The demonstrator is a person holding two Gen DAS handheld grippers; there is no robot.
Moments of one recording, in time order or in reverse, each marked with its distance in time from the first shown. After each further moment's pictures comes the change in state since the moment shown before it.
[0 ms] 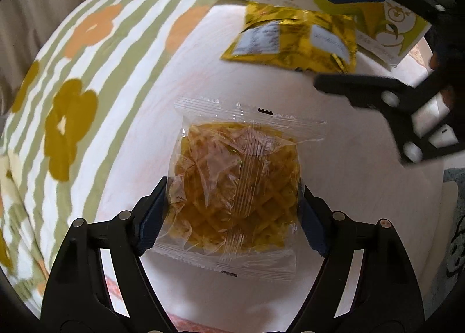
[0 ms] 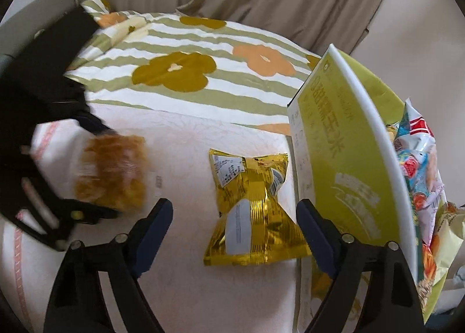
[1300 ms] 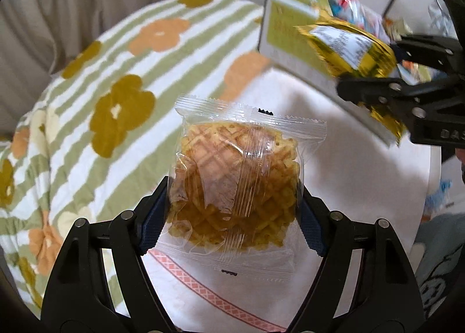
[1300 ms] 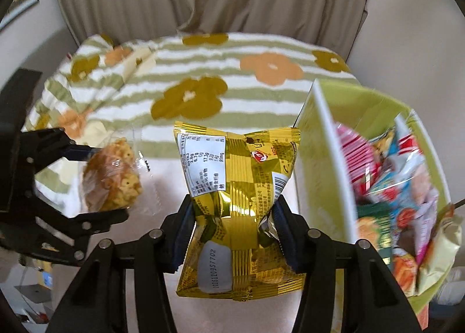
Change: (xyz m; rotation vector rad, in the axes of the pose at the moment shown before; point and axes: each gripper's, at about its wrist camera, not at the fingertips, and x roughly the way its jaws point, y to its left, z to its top) left arm -0.111 0.010 0.006 -0.282 -0.165 0.149; right arm -0.061 -0.043 0.048 0.162 -0.023 0.207
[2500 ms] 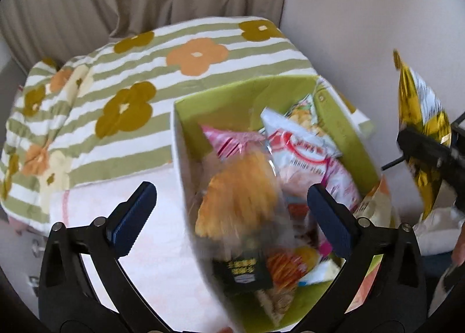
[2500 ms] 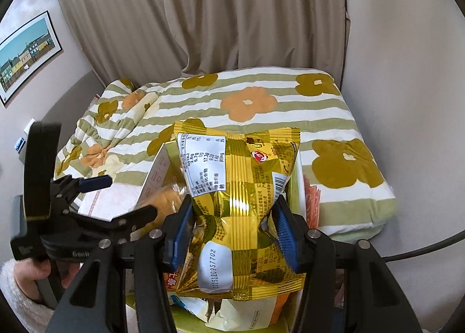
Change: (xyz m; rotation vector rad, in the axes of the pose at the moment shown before) left arm 0.012 -0.208 0.192 -0.519 -0.049 0.253; right arm -0.092 -0.292 0.018 0.015 -0.120 0.239
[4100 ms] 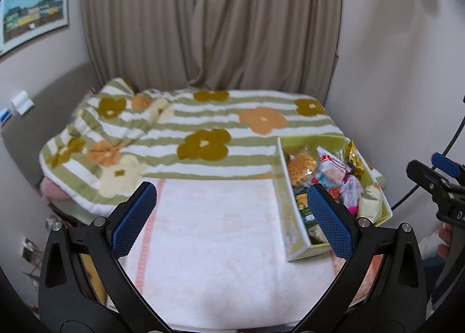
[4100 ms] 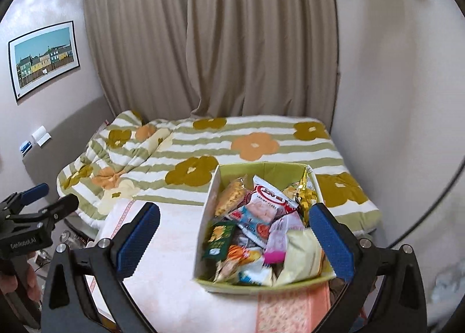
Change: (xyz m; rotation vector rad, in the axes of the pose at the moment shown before) left arm -0.241 0.114 -0.151 -0.198 -0.405 0.180; right arm -0.136 0.136 -0.068 -0.053 -0.267 -0.101
